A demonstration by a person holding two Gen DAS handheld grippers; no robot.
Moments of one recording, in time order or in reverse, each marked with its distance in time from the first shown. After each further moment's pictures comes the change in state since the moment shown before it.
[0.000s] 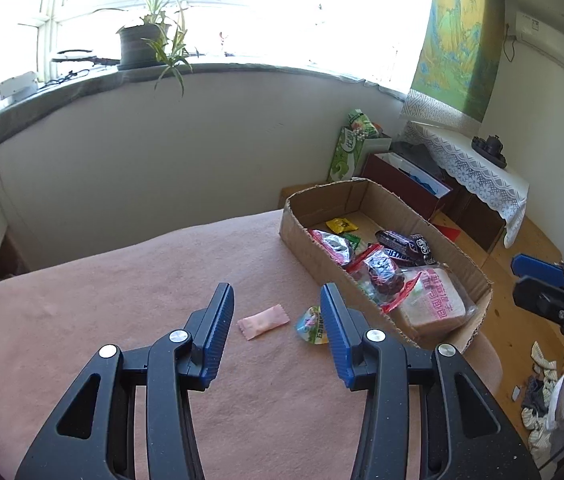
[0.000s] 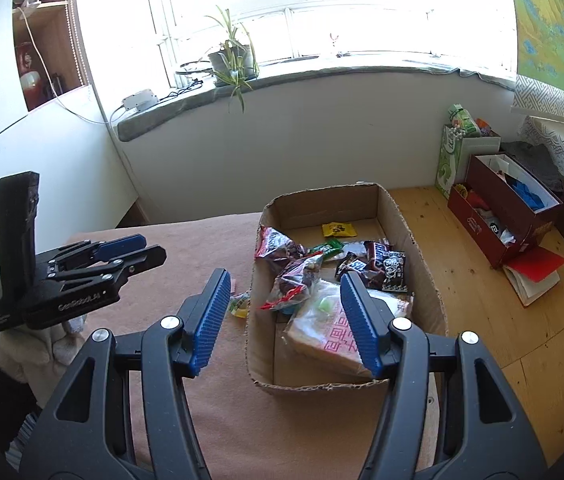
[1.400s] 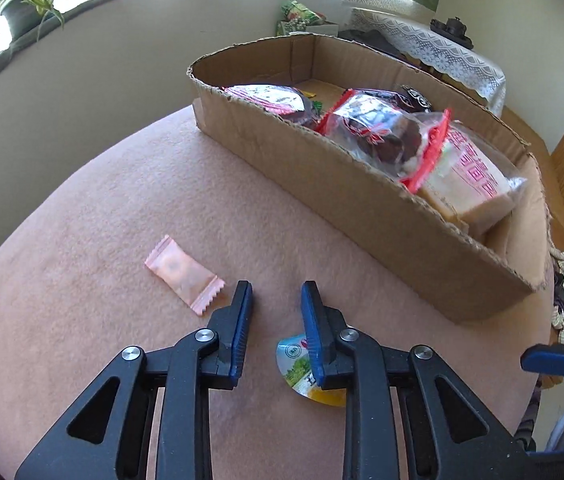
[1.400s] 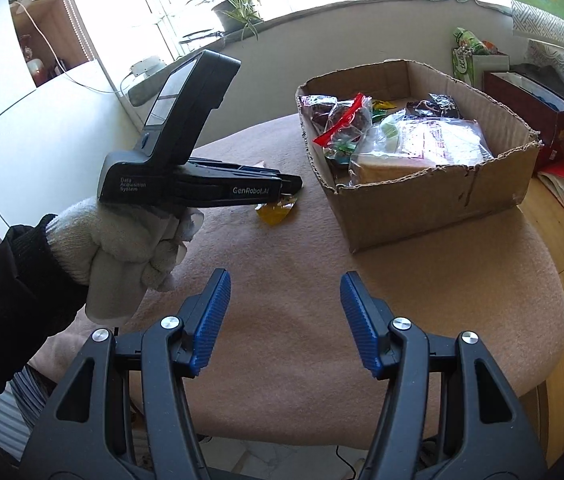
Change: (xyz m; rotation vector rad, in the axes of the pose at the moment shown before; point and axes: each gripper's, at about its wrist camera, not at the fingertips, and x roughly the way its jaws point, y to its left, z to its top) left arm 0.092 -0.027 -0.049 0.282 0.295 -0.105; right arm 0.033 0.031 -0.120 0.130 0.094 0.063
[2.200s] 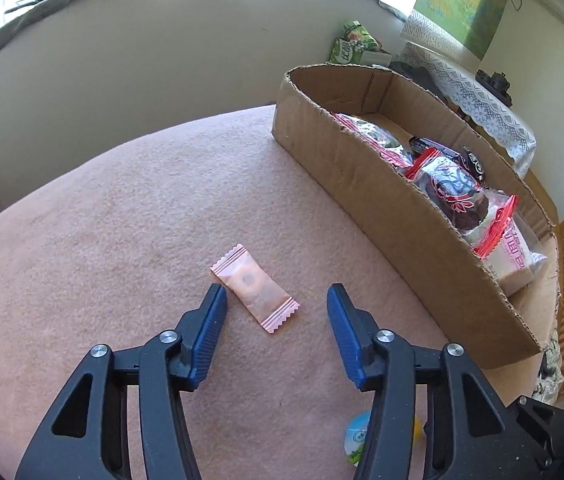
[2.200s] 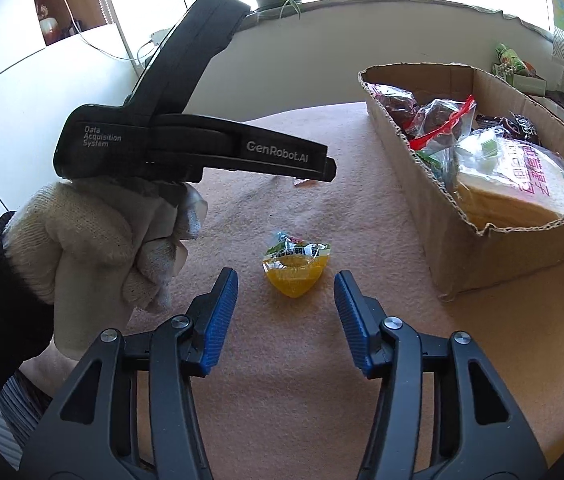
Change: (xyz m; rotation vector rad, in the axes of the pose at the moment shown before) left arm 0.007 0.038 0.017 -0.221 -0.024 0.021; right arm 0.070 0.046 0.017 -0.112 0.048 -0.003
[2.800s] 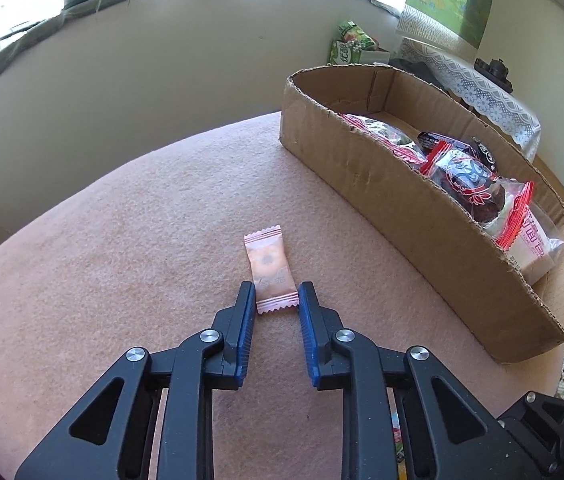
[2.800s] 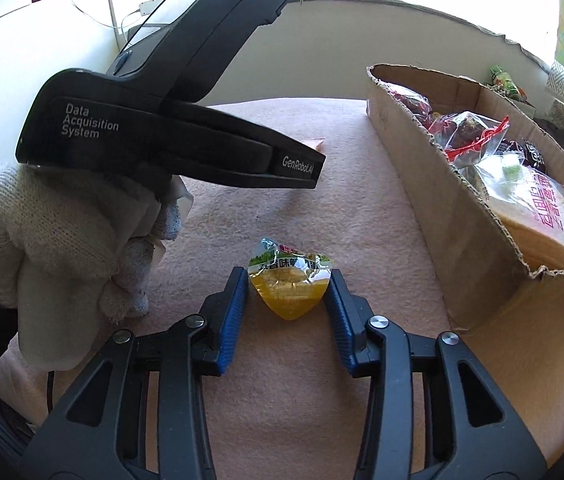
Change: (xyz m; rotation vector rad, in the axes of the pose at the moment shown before) left arm -0.002 0.011 -0.004 0.049 -0.037 0.026; right arm 0.031 0.021 0.006 -0.100 0.030 -0.158
